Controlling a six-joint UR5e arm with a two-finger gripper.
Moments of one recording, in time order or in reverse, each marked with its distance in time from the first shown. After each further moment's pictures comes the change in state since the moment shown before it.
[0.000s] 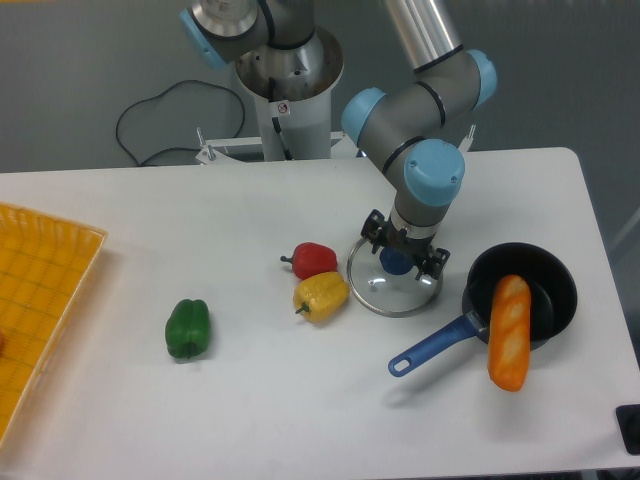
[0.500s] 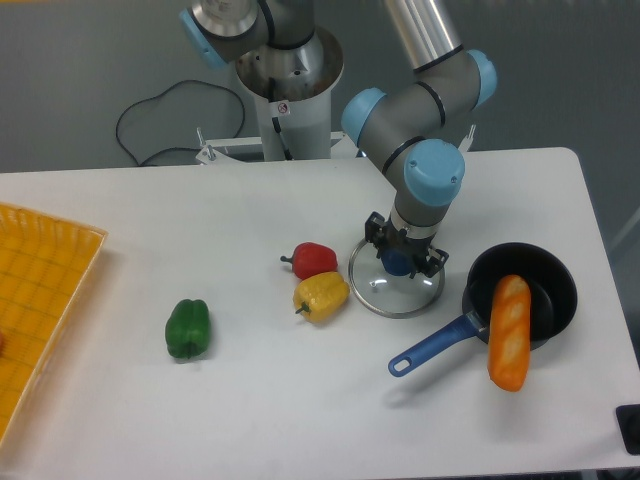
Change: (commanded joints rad) arm 0.000 0.002 0.000 0.000 0.000 0.000
